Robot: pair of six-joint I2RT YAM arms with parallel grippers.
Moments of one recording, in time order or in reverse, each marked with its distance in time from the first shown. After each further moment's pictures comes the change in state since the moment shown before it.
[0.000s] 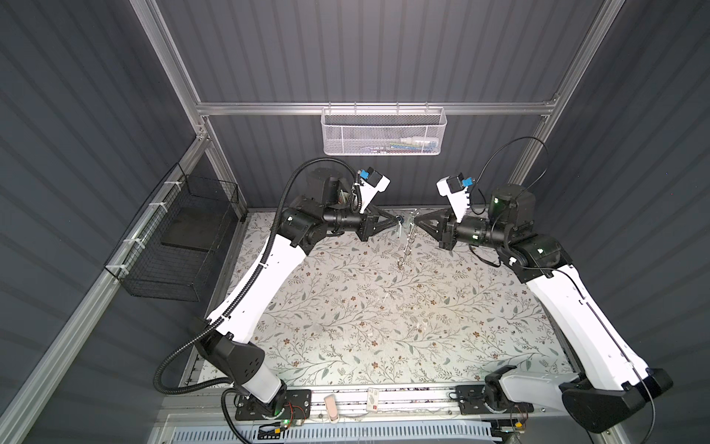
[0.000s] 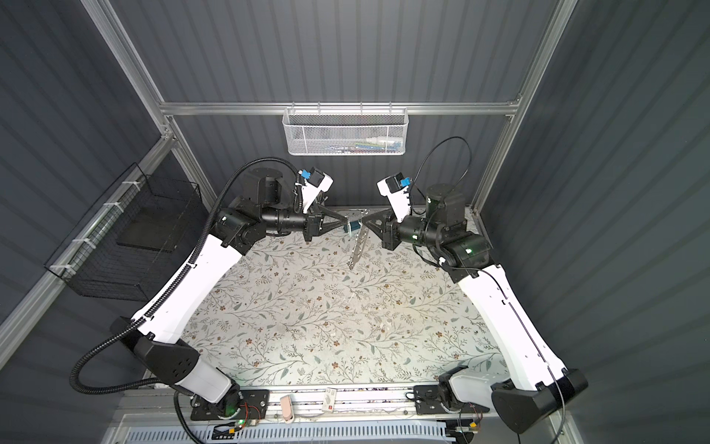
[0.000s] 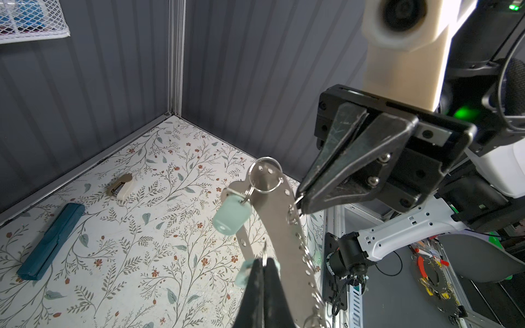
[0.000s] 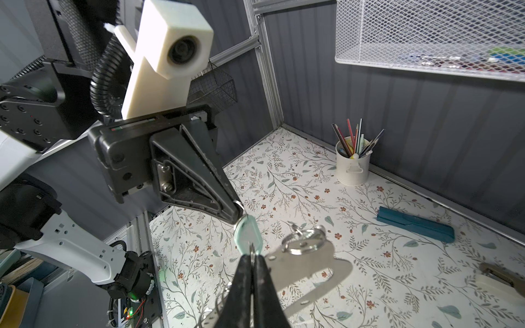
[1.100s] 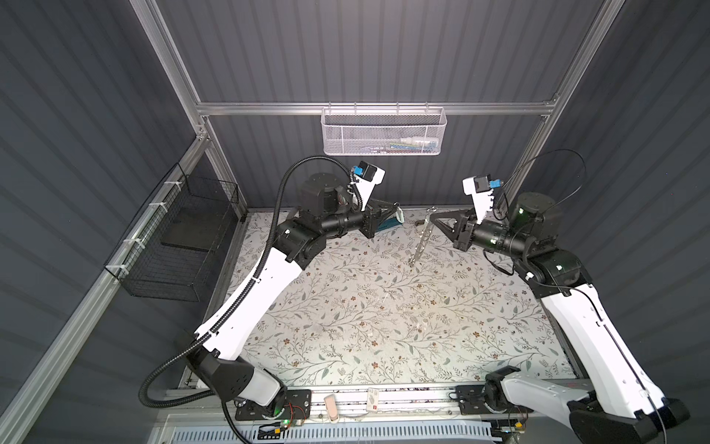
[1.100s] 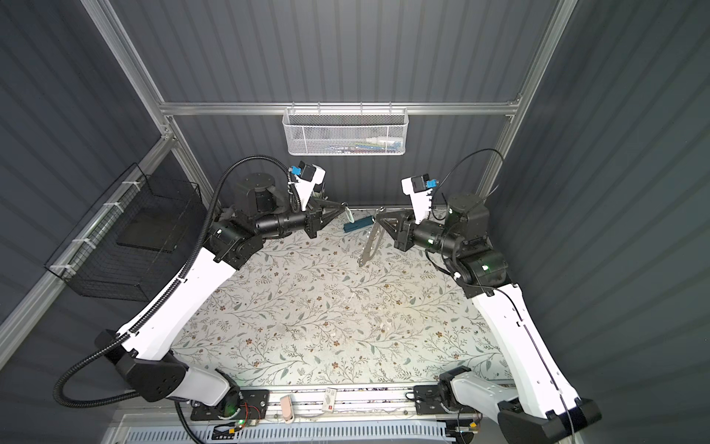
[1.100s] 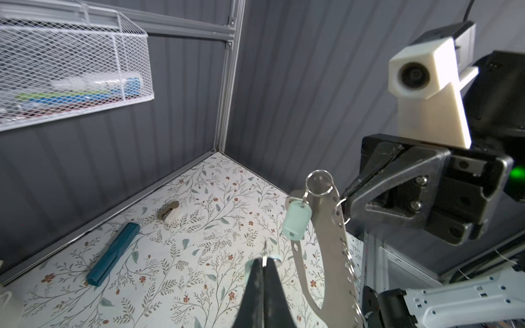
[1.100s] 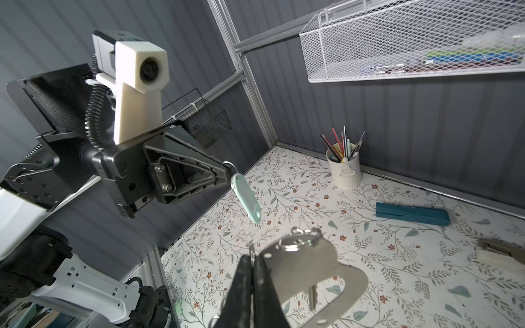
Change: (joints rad) left arm -0.060 -0.076 -0.092 0.188 -0.244 -0.090; right arm -0.079 -0.111 -0.085 0.085 0.003 0.177
